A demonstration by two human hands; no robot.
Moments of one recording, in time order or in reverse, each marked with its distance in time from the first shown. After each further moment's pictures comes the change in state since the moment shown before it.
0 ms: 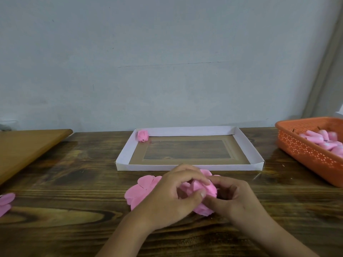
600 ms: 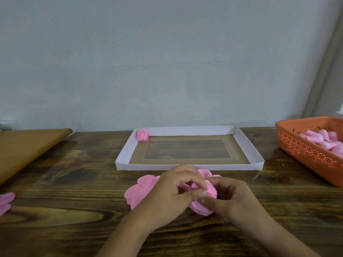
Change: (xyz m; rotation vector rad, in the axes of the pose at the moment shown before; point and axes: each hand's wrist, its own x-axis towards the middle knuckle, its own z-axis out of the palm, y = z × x) left_hand 0.002 -0.002 0.000 0.020 0.029 -0.044; right_hand 0.002 0.003 -0.001 0.030 -0.013 0.056
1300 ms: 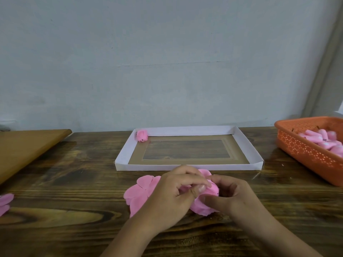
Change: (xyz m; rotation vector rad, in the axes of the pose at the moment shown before) left_hand -0.002 0.002 0.008 0.016 0.067 0.037; right_hand -0.002 -0.006 -0.002 0.058 0.037 0.103
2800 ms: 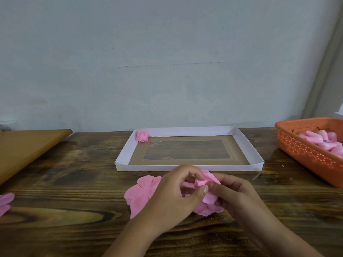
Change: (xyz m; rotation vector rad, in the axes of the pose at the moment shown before) left_hand -0.001 -0.003 0.006 -0.116 0.053 -0.036; right_hand 0.007 0.012 -0.006 0.159 0.027 0.017
